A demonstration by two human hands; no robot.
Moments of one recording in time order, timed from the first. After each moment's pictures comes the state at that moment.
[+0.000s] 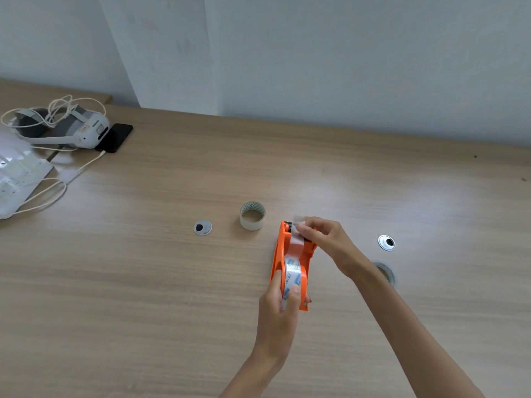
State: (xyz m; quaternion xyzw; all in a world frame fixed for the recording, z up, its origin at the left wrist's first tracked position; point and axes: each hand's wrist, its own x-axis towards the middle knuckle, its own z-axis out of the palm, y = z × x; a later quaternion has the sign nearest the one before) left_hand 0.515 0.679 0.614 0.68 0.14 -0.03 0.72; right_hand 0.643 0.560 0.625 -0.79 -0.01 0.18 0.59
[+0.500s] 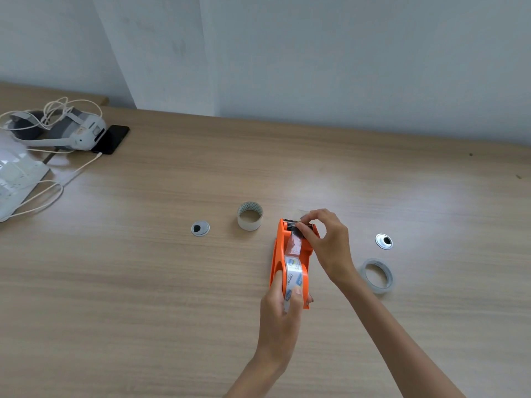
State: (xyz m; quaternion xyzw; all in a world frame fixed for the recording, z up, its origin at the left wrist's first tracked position) left_hand 0.512 0.672 0.607 0.71 0.14 -0.01 0.69; right_hand 0.632 0.571 0.616 -0.89 -0.05 -0.11 0.43
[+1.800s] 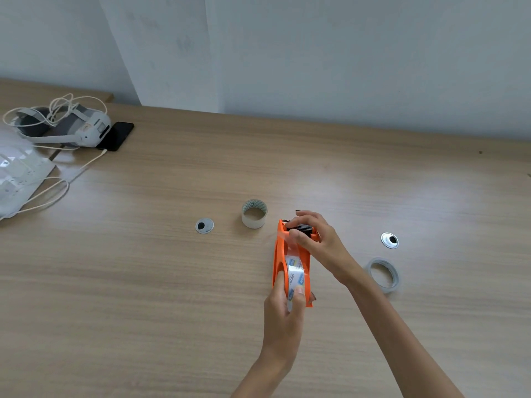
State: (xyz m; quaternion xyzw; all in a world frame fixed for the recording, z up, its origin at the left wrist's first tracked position) left_hand 0.511 0.671 0.605 0.68 0.14 0.00 0.72; right_hand 0.630 0.576 0.623 -0.82 -0.06 0.13 0.55
